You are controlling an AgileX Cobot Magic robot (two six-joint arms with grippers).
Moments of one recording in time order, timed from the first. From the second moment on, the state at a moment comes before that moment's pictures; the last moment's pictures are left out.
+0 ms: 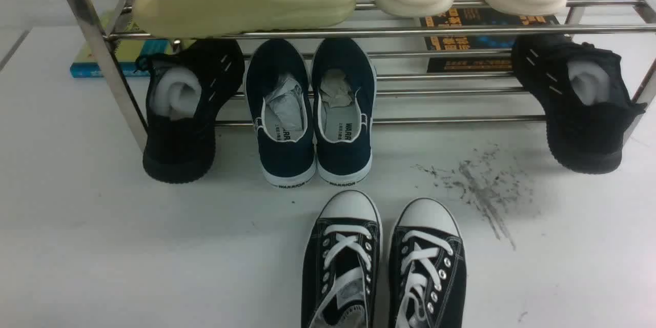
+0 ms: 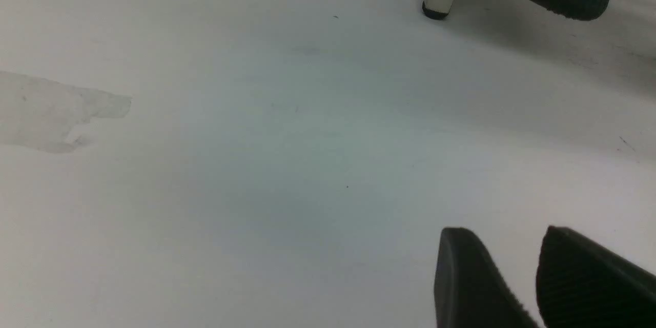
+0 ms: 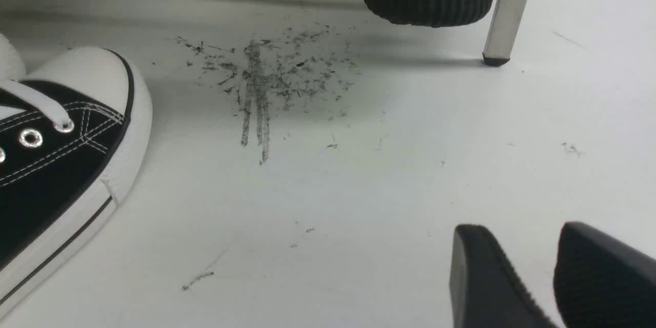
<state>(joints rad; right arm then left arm) 0.04 -0.01 0.01 0.11 0.39 -0.07 -0.04 -0.01 -0.01 0.10 0.47 -0.34</state>
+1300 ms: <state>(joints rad) 0.04 -0.01 0.01 0.11 0.39 -0.07 -0.04 -0.01 -0.01 -0.19 0.47 -0.58</state>
